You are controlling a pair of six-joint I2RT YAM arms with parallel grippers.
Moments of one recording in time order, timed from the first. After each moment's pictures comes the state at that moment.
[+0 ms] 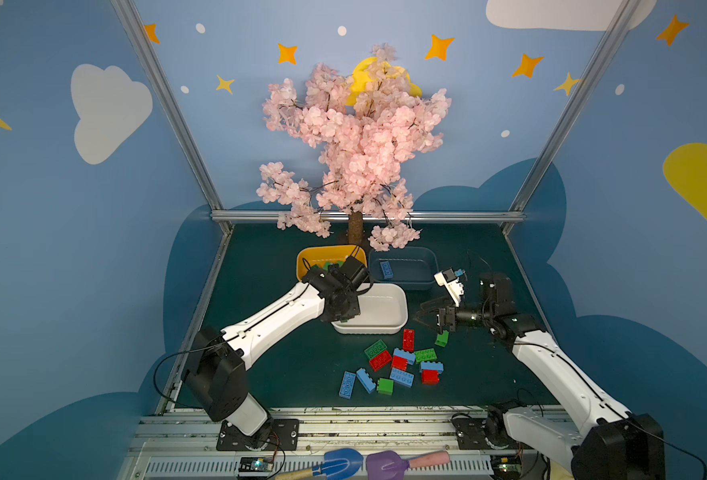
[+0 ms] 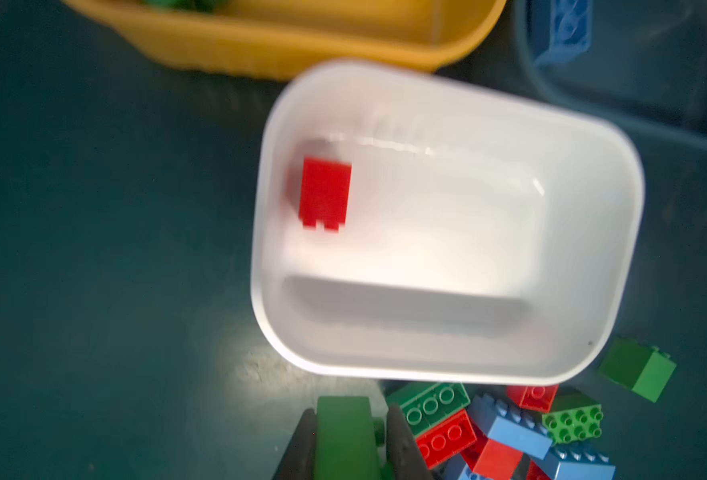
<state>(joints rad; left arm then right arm) -0.66 1.58 1.38 -1.00 -0.15 -0.78 0.27 1.07 0.73 -0.33 -0.98 0.12</state>
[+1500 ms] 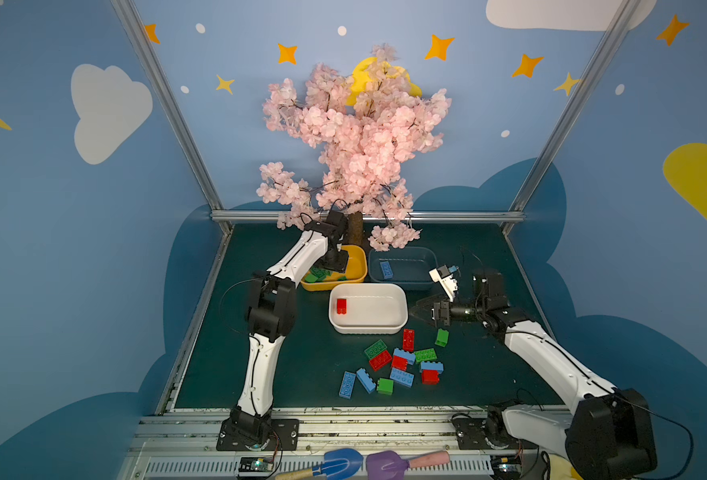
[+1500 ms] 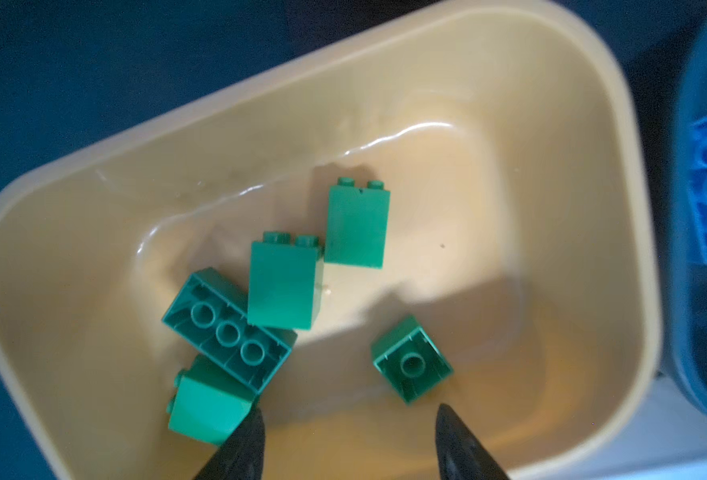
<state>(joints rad) -0.35 2.19 2.01 -1.07 -0.04 -0.15 0.28 1.18 0.75 -0.25 -0.99 0.15</state>
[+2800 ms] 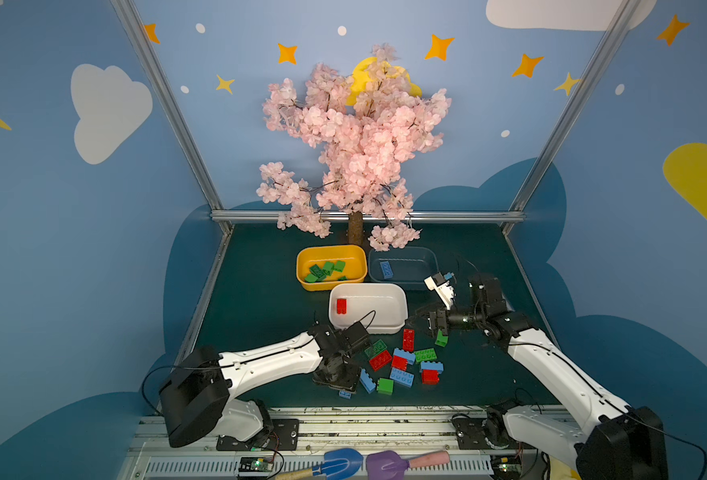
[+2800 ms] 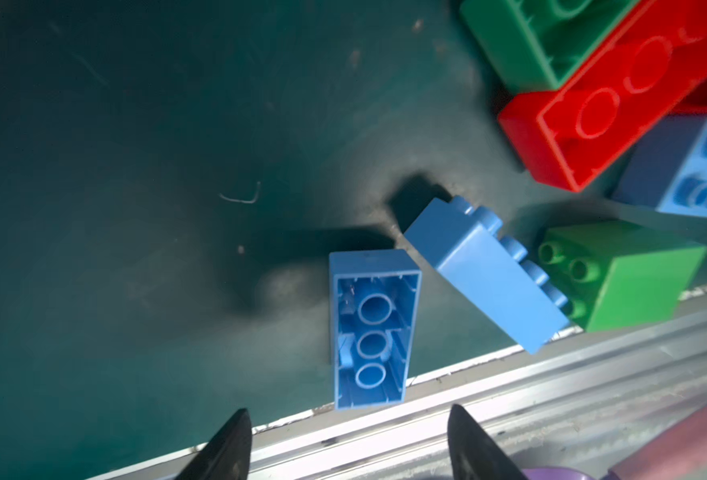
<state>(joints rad) -1.00 1.43 0.86 -0.91 0.12 -0.79 0.37 1.09 0.75 -0.38 -0.89 0.15</state>
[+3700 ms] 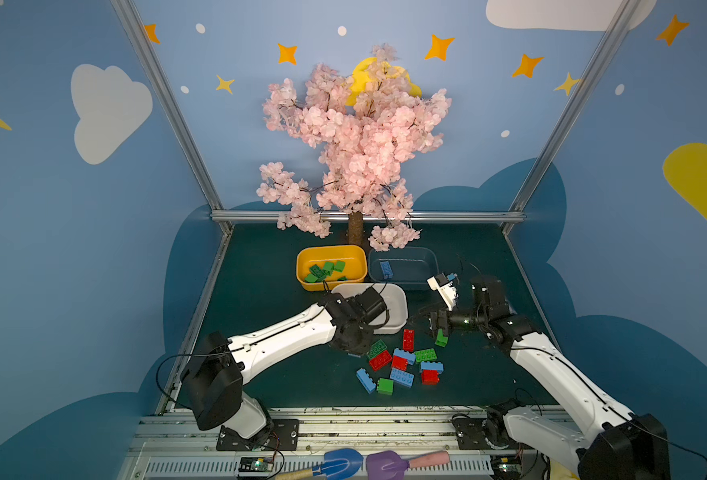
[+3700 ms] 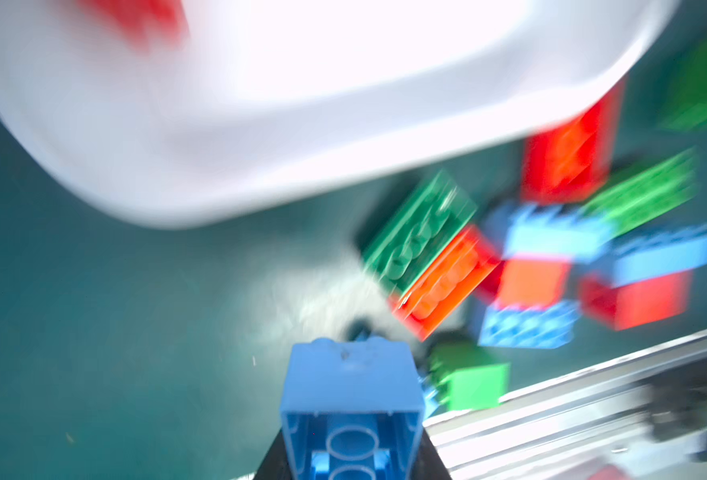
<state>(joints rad) -0.87 1.56 1.29 -1.03 -0.01 -0.66 0.35 1.05 0.73 -0.37 -0.82 0.15</state>
